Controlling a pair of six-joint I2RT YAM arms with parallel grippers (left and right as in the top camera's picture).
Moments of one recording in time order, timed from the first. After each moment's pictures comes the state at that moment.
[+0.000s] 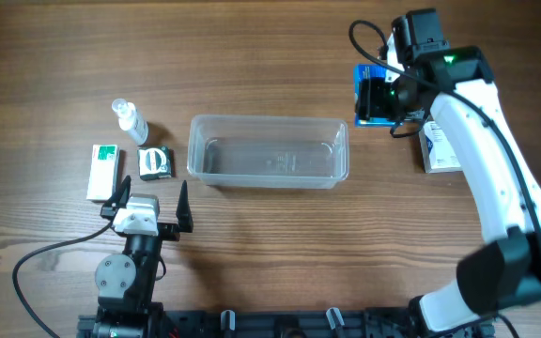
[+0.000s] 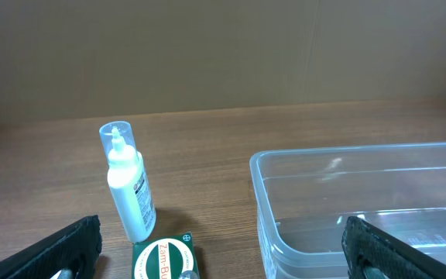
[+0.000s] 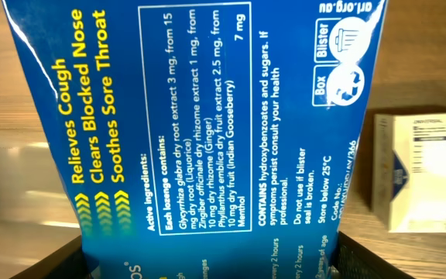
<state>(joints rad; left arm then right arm) -0.09 0.01 0.01 -0.07 0.00 0.02 0.19 1.72 1.61 -1.14 -0.04 0.22</state>
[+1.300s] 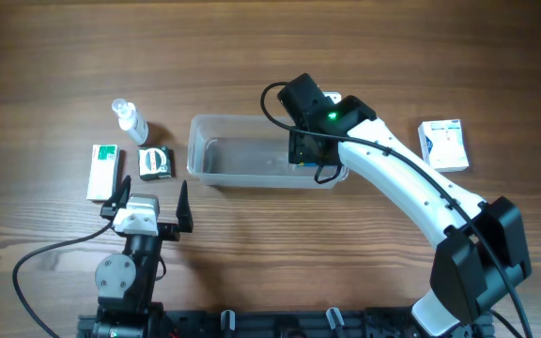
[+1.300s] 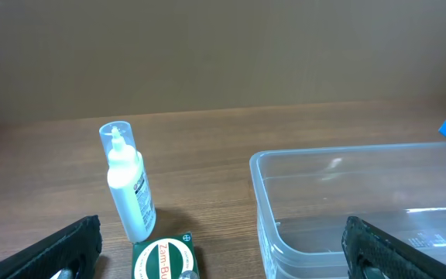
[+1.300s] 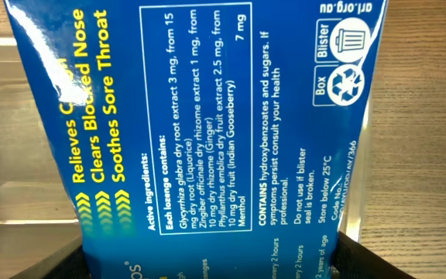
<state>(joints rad) -0.09 0.01 0.01 -0.07 0.00 0.02 0.60 1.77 1.40 -0.99 0.20 0.62</state>
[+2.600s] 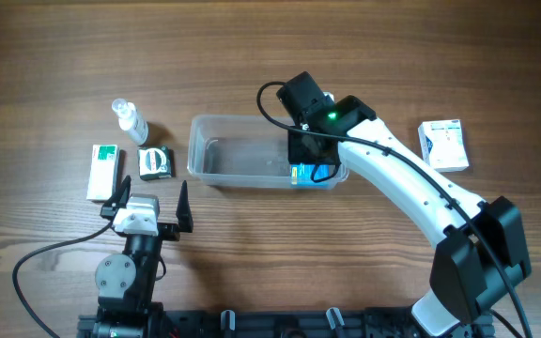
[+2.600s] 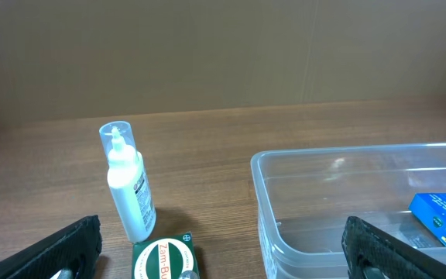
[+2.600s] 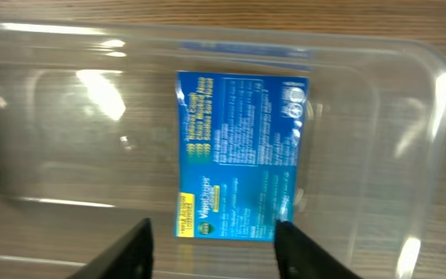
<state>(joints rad) -0.09 0.01 0.01 -0.07 0.00 0.02 0.60 1.77 1.40 -0.94 0.10 0.57</state>
